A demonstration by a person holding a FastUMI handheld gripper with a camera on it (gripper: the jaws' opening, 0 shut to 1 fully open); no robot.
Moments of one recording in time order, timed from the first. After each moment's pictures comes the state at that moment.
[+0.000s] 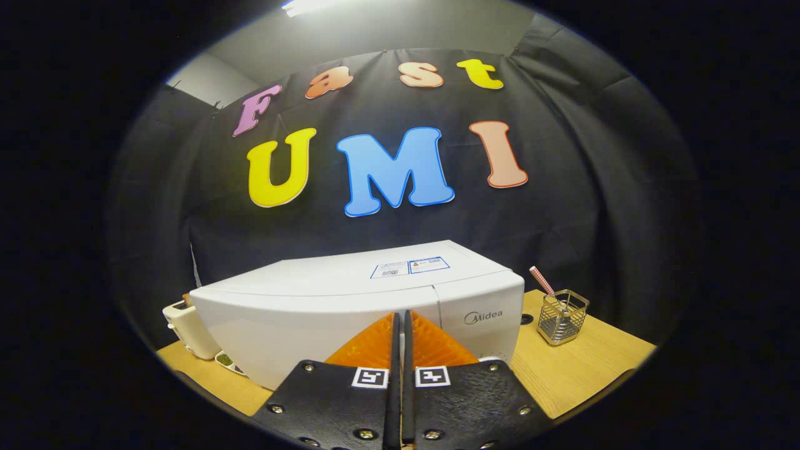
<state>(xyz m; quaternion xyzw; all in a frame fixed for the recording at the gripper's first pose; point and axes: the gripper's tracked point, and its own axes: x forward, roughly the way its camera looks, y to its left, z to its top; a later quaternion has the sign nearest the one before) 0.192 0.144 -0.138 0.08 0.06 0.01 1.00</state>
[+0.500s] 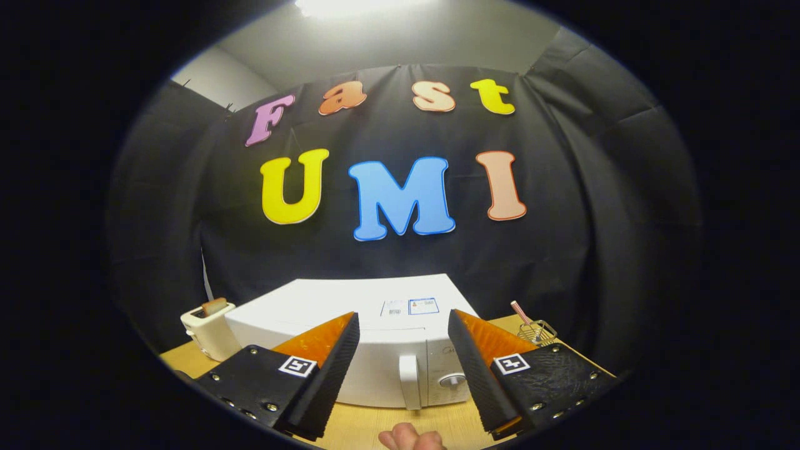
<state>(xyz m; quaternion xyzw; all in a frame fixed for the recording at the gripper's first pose) 0.129 0.127 -0.018 0.07 0.03 0.01 1.00</state>
